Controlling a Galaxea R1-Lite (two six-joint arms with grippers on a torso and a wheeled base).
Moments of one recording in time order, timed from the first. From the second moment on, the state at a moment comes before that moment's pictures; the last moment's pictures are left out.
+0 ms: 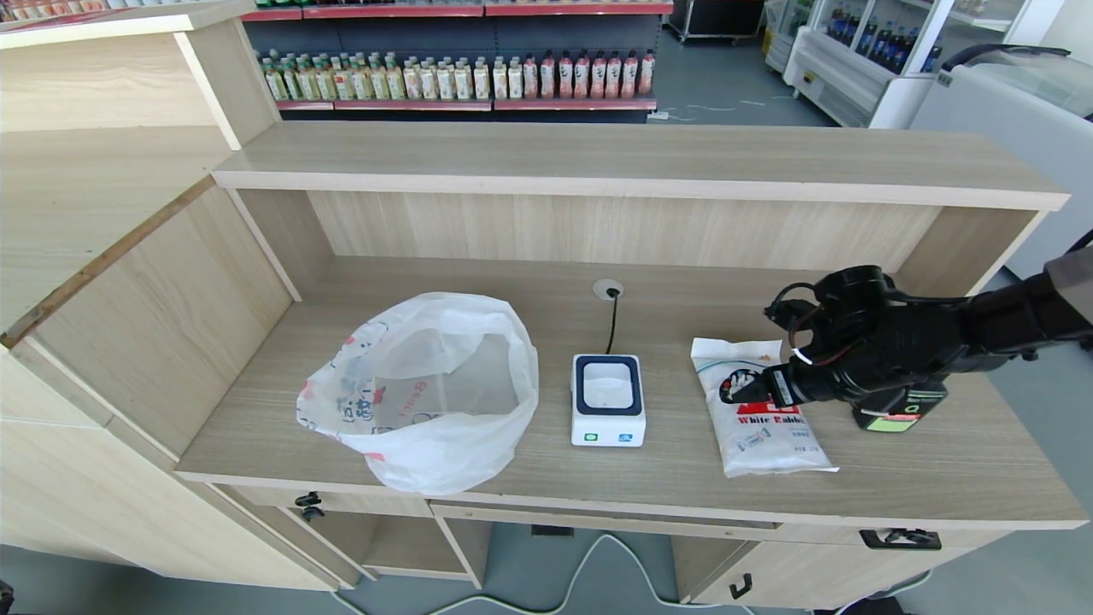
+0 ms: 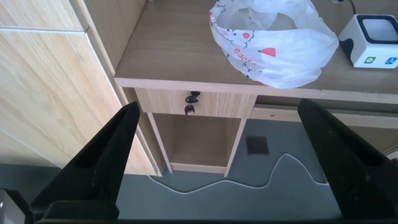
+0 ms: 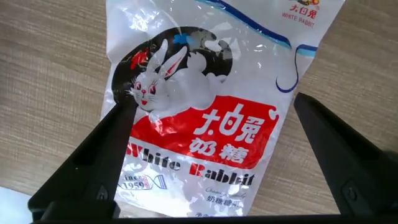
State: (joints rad) left arm 0.00 0.00 0.00 0.00 -0.01 0.00; right arm 0.07 2.13 -1.31 0.03 0.13 -0.18
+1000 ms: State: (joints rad) left arm 0.00 0.00 0.00 0.00 -0.01 0.00; right arm 0.05 2.18 -1.27 -0.02 0.28 -0.26
